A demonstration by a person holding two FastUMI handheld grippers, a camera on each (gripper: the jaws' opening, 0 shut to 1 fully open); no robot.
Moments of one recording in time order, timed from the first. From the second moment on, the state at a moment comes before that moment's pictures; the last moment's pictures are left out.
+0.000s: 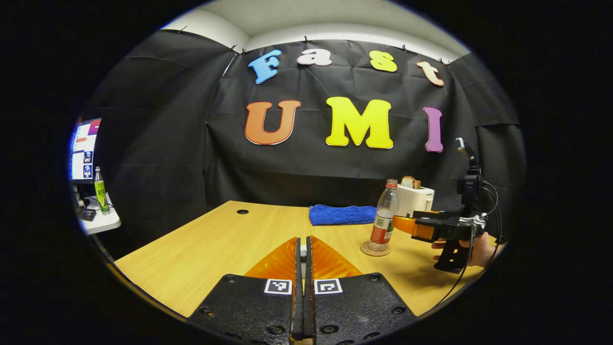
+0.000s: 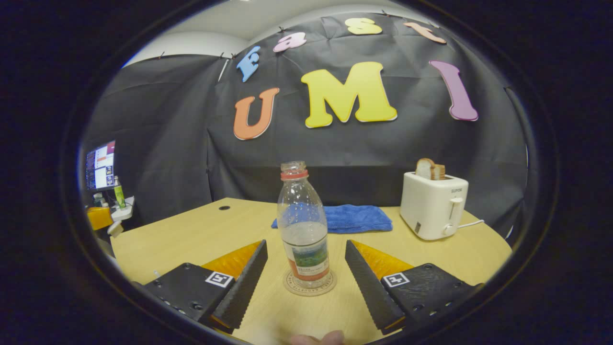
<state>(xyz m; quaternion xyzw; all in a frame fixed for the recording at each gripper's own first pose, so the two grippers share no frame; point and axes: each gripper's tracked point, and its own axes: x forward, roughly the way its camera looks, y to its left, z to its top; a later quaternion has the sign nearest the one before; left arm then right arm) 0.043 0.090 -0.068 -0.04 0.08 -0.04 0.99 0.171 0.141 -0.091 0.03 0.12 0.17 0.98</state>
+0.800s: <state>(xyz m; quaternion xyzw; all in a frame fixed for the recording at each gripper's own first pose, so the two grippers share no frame) 0.056 0.024 -0.130 -0.04 0.12 -0.09 0.99 0.087 0.004 -0.080 0.00 0.06 0.05 1.00</state>
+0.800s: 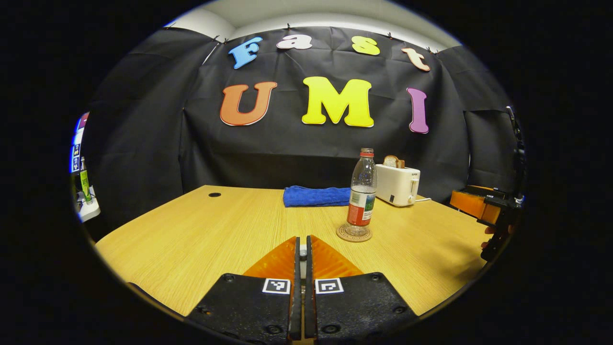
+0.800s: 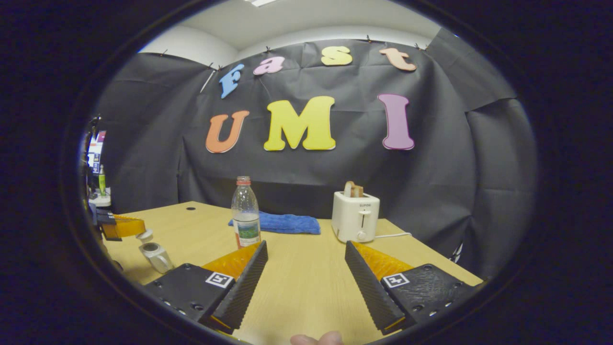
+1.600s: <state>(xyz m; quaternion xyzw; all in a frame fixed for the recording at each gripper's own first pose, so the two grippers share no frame) 0.052 0.021 -0.147 -0.03 0.14 -0.07 0.99 0.079 -0.021 -0.084 0.00 0.06 0.03 1.00</state>
